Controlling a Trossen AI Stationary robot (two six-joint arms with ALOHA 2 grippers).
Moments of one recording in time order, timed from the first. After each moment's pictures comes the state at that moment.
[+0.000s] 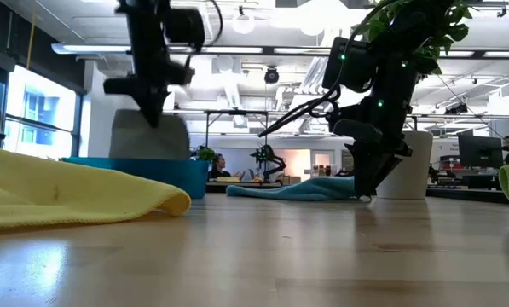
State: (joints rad) left arm 0.56 1.49 1.18 -1.05 -0.38 0.71; right arm -0.14 1.60 0.82 -0.49 0.11 0.59
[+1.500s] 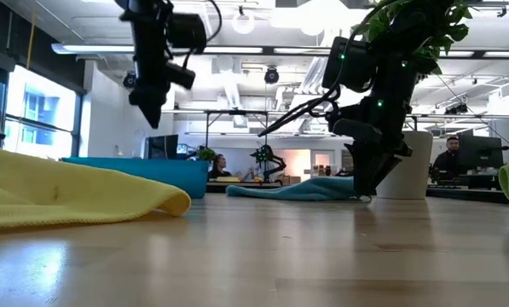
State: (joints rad) left arm 0.59 1.50 1.20 -1.02 -0.55 0.29; right arm -0.14 1.60 0.82 -0.48 0.11 0.59
